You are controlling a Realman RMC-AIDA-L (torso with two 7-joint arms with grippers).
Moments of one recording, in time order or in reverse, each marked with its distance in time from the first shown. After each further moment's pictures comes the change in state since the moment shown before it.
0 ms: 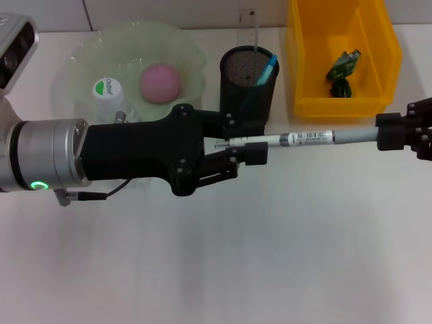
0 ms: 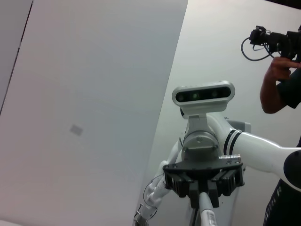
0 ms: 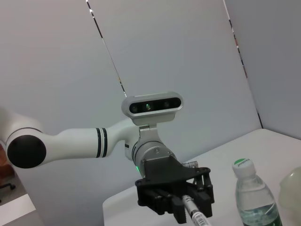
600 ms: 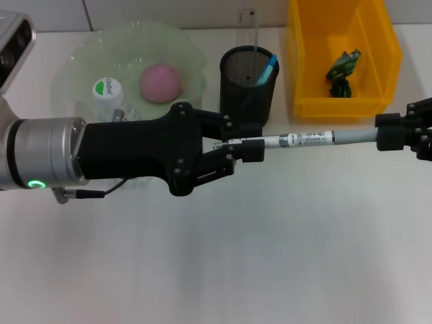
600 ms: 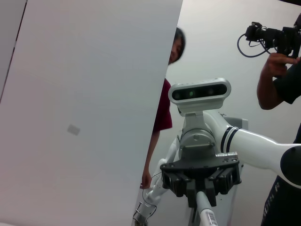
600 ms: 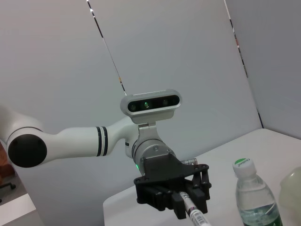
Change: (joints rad) left arm -0.002 0.003 -0.010 0.007 0.013 0.009 0.013; right arm 0.000 0.000 -0.002 -0.001 0.000 0.000 0.000
